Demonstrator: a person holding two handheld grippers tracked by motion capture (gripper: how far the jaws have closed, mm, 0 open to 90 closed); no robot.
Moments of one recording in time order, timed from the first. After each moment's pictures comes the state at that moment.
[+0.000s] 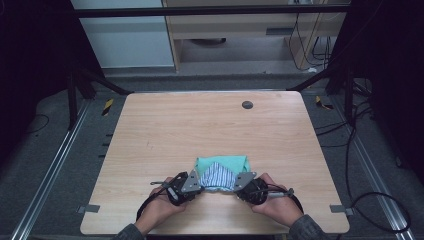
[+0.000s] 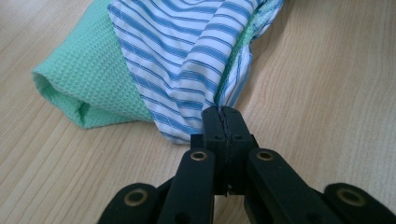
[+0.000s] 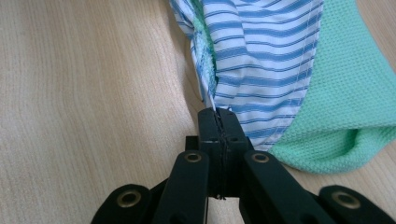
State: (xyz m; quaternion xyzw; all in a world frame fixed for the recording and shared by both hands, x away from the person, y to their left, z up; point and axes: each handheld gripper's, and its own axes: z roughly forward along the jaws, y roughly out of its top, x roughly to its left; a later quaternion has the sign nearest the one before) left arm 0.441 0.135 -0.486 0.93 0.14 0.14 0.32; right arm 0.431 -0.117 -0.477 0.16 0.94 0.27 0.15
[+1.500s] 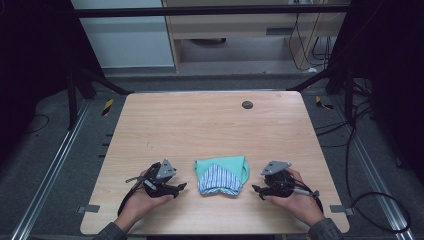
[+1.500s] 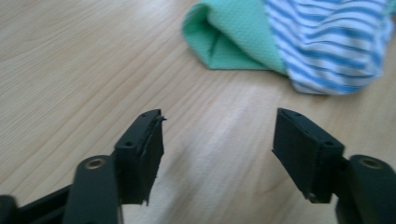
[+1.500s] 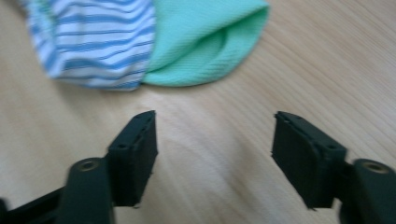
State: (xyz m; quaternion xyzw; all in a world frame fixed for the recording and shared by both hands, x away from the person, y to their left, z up) left arm 0.464 0.201 -0.482 0.88 0.28 0.17 0.33; right arm 0.449 -0.190 -0.481 0.34 0.87 0.31 0.18
